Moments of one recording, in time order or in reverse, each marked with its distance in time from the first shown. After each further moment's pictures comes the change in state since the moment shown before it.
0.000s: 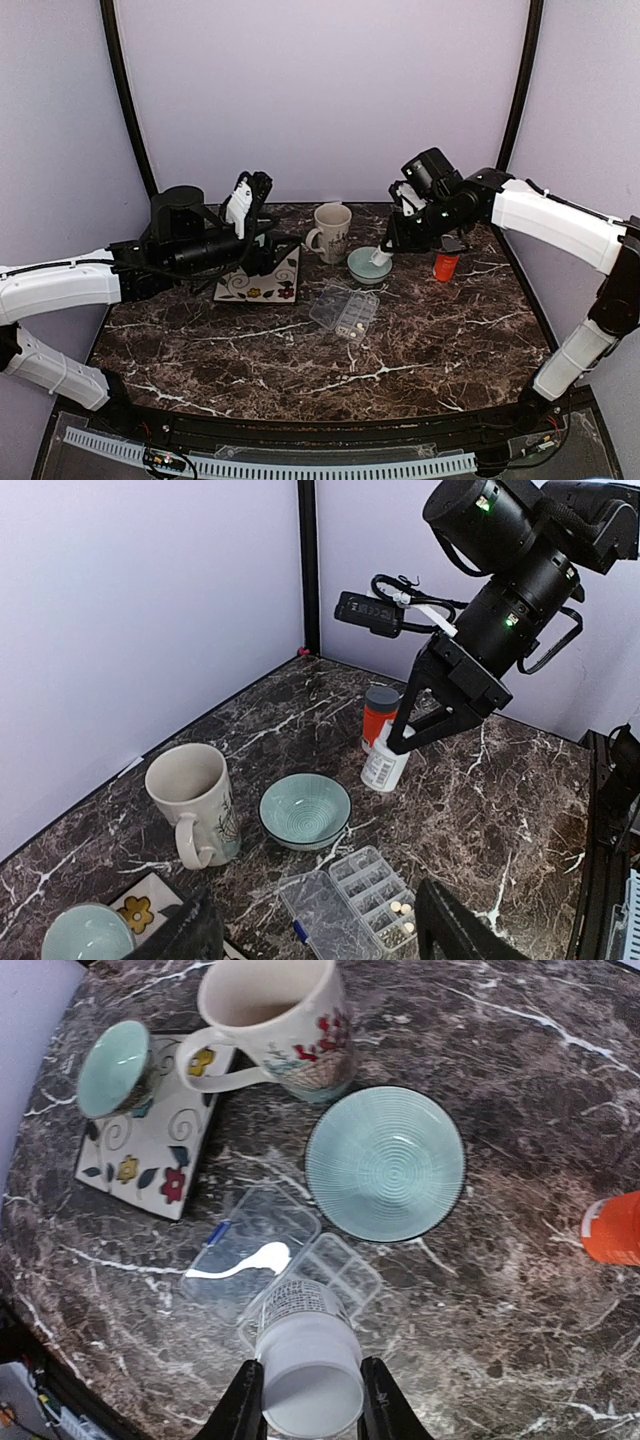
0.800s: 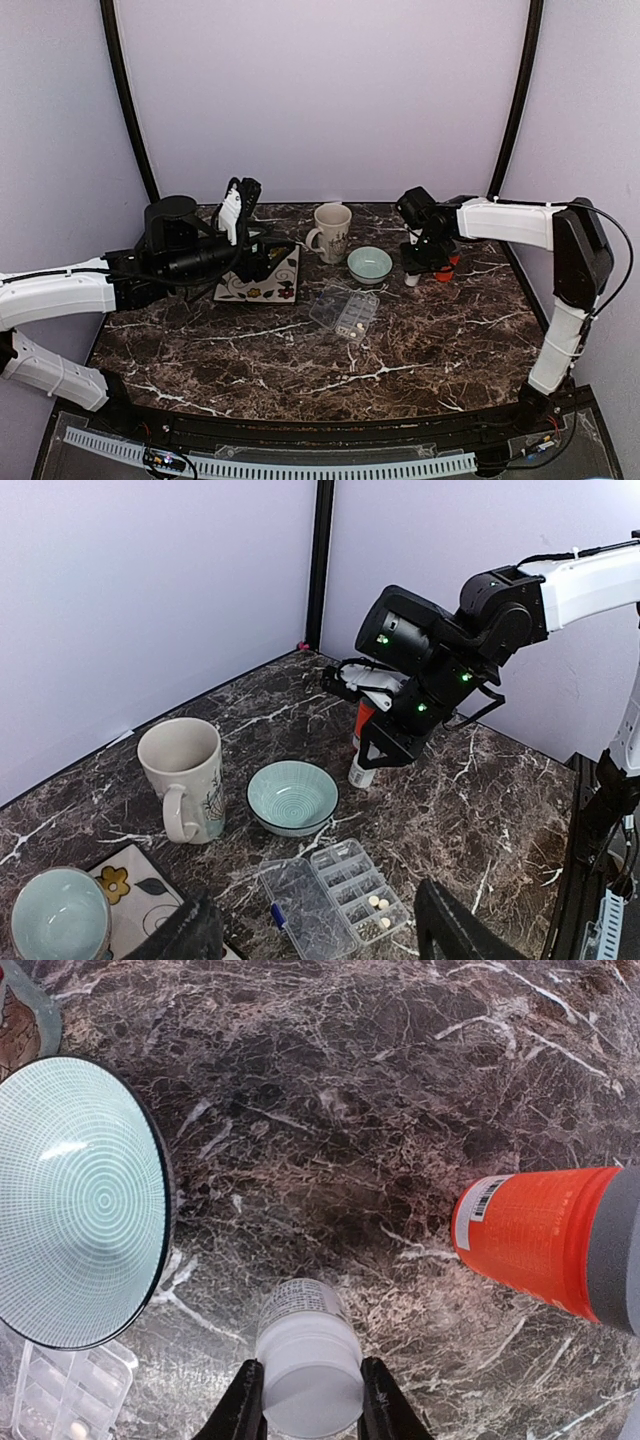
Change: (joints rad) left arm 0.000 -0.049 -0.078 0.023 -0.015 -0.126; right arm -0.141 0.233 -0.114 0.071 0.283 -0.077
